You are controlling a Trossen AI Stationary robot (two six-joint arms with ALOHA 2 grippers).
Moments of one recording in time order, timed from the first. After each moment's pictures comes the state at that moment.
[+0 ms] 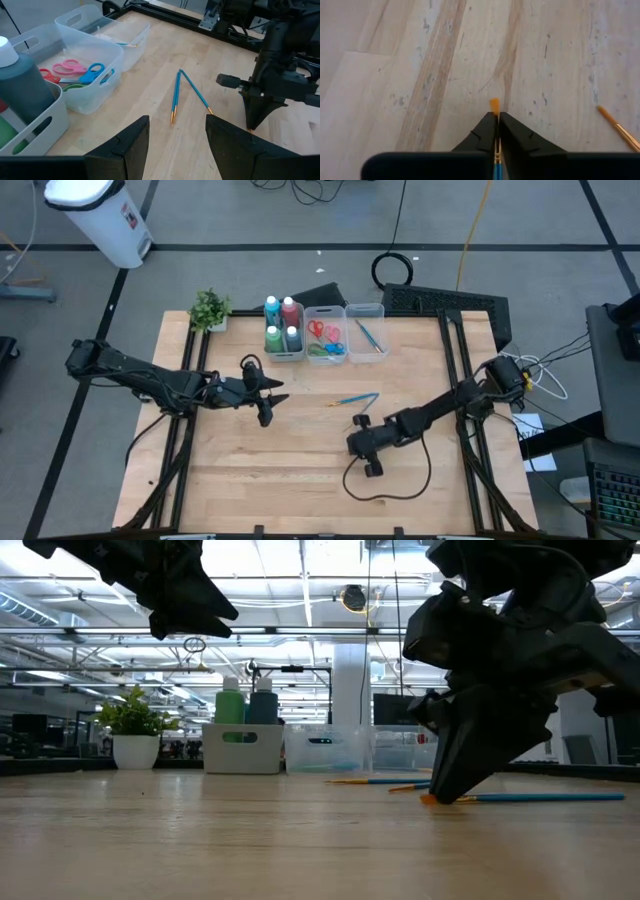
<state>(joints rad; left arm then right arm) -0.20 1.06 0.63 -0.05 -0.44 -0.43 0.36 1.78 0.81 0.02 0.02 0.19</state>
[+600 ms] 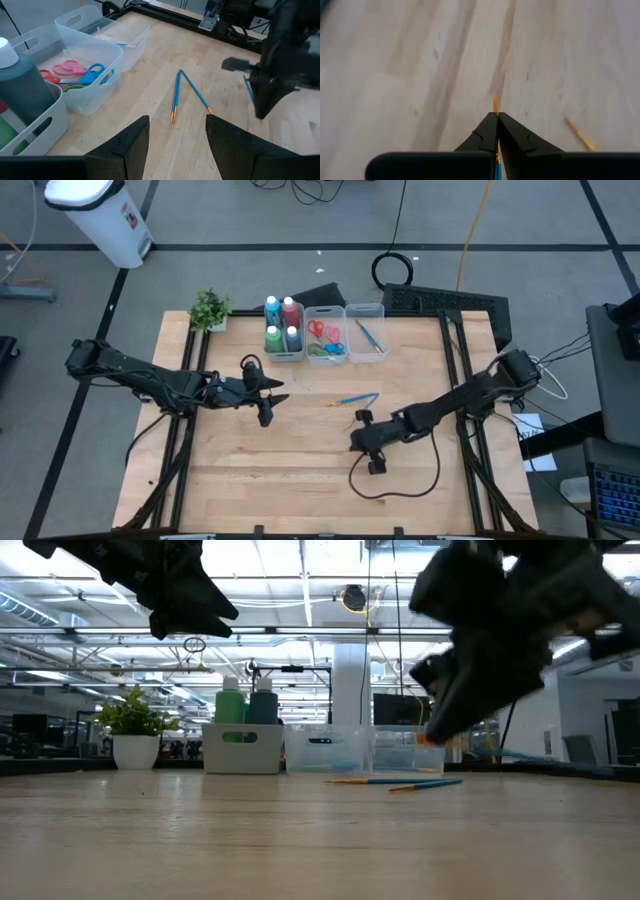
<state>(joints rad) -0.20 1.06 0.63 -0.05 -0.44 -0.43 0.36 1.65 0.81 0.02 0.05 0.17</state>
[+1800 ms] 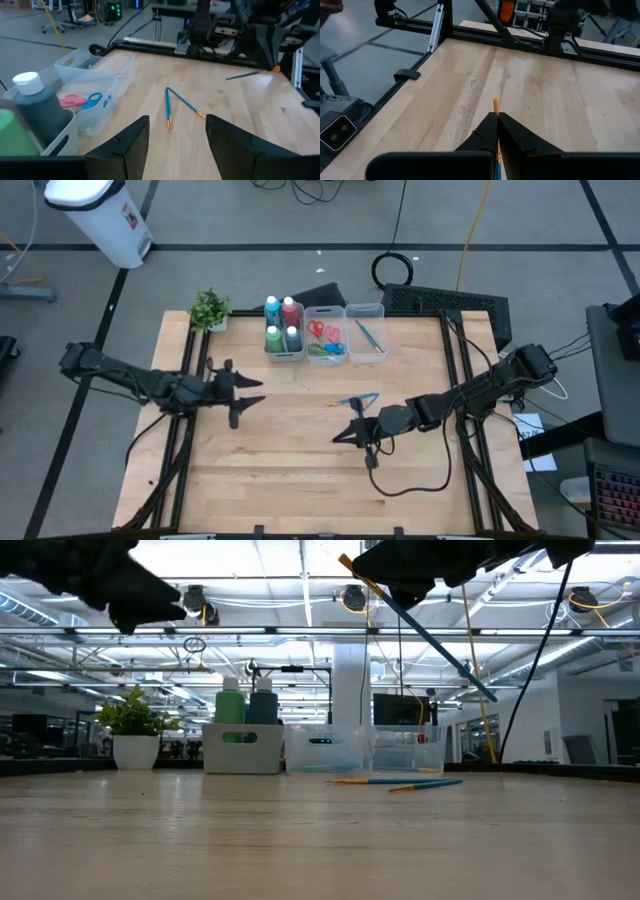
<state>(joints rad) -0.29 0.62 0.37 0.01 -0.44 -0.19 0.33 1.49 0.81 0.36 0.10 -0.01</state>
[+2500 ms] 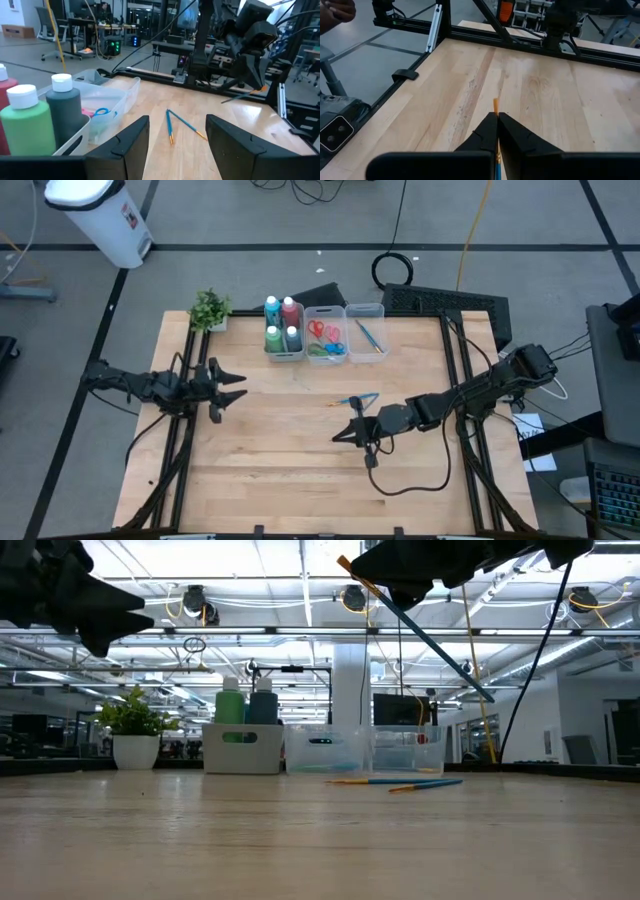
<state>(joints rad) -0.28 0.07 0.12 -0.06 -0.44 -0.15 0.33 1.49 0.81 0.36 0.10 -0.02</state>
